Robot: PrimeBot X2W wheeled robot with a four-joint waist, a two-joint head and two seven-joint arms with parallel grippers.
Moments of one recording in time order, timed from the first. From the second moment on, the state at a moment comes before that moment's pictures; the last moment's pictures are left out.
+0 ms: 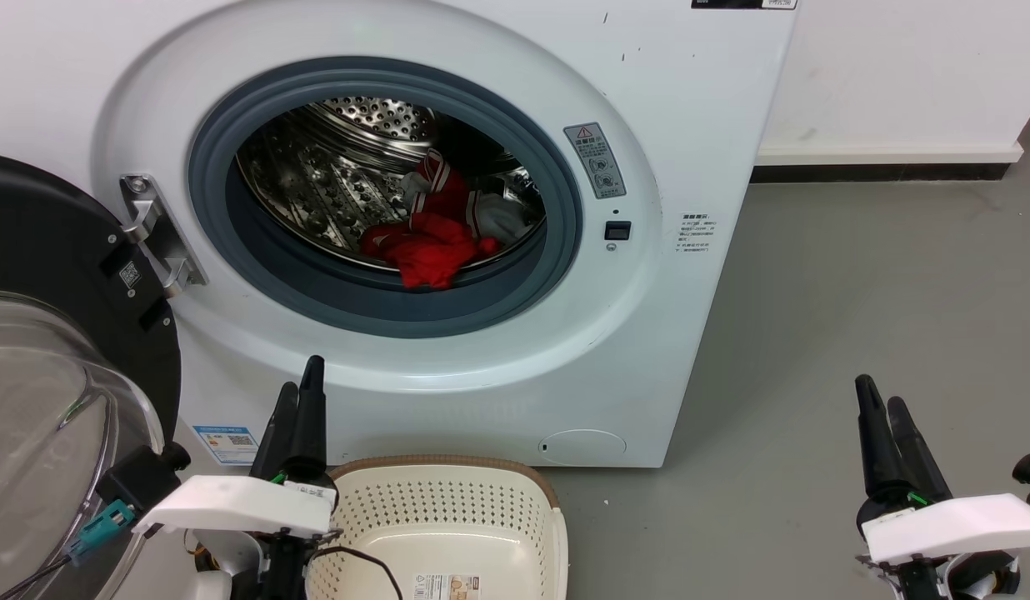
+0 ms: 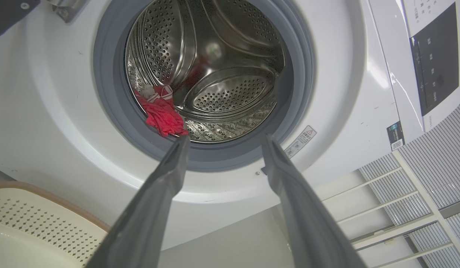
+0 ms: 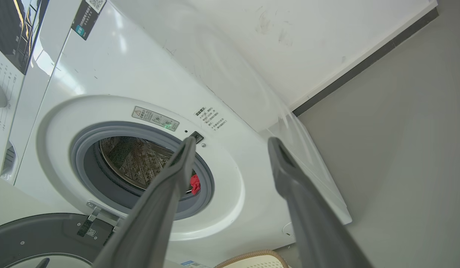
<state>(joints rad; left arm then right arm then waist) -0.11 0.05 0.00 0.17 -1.00 -0.13 -0.06 -0.01 -0.05 -0.07 0.10 0.82 0.13 -0.05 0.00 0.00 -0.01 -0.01</state>
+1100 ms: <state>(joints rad) -0.14 0.11 -0.07 0.21 -0.46 -0.09 -0.15 0.04 -0.05 -0.06 0.02 0.33 0.13 -0.06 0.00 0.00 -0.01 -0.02</state>
